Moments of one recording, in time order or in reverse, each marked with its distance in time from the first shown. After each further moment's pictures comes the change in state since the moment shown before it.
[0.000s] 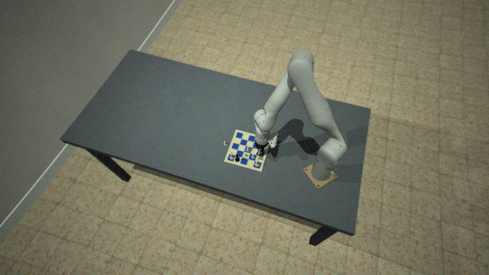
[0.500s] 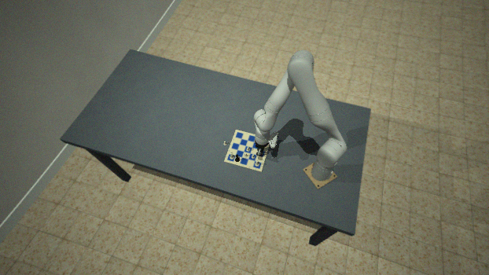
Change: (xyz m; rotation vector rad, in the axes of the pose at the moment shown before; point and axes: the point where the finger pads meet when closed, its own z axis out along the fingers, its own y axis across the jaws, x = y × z) arm 0.000 0.000 0.000 0.000 0.000 0.000
